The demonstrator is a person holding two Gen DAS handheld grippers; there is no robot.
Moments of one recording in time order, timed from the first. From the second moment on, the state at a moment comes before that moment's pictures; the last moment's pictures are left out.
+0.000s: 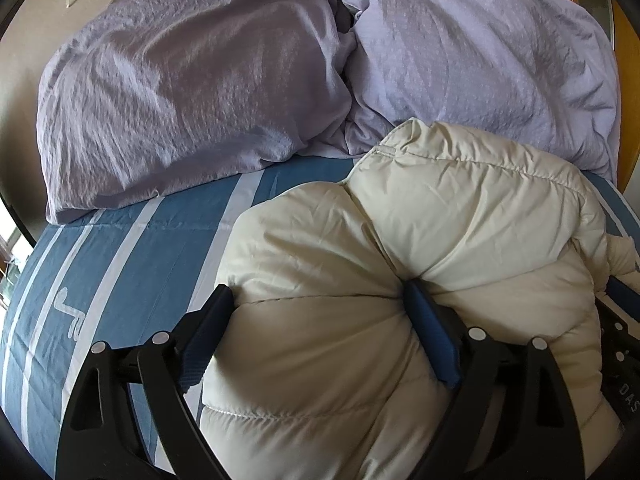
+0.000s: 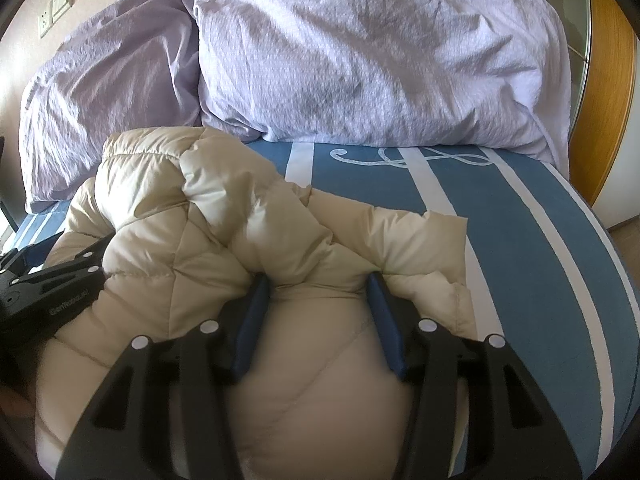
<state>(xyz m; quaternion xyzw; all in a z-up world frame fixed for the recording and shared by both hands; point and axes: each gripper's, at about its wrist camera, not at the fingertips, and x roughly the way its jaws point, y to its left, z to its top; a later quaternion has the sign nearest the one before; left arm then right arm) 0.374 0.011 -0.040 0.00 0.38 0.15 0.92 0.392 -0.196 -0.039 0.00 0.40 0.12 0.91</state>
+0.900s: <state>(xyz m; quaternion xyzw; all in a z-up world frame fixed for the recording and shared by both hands) 0.290 0.101 -0.049 -0.28 0.44 0.00 0.85 0.373 -0.264 -0.063 0.24 0.54 0.25 0.76</state>
